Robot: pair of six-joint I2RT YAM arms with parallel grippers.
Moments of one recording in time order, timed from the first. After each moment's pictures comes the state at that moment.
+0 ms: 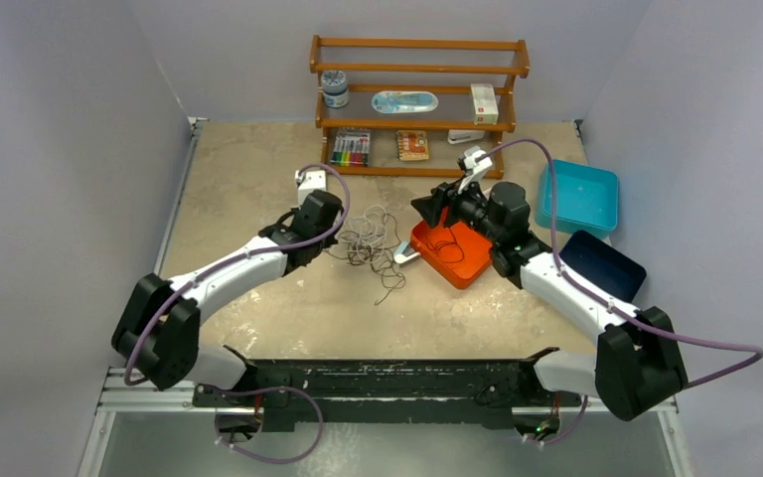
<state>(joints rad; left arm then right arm) -0.60 1.44 0.88 -0.25 -0.47 -0.54 0.43 1.26 0.76 0.33 -0.32 0.20</state>
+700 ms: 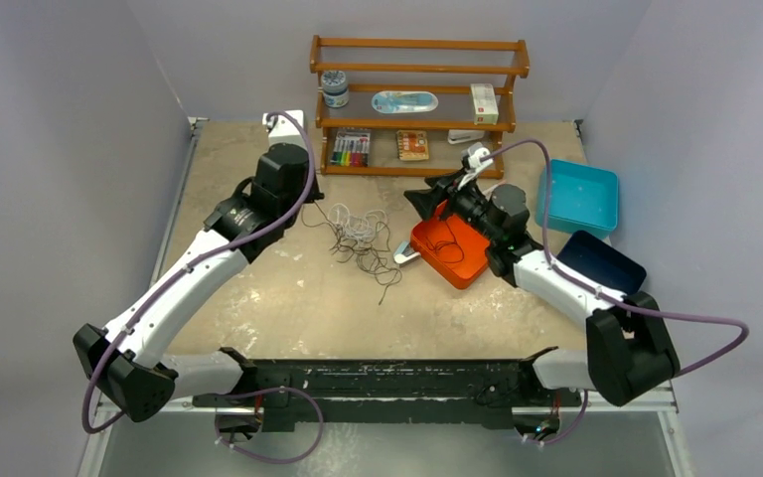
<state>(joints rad) -0.60 1.23 1.27 -0.49 -0.49 -0.37 0.43 1.31 0.71 0.63 -0.31 0.30</state>
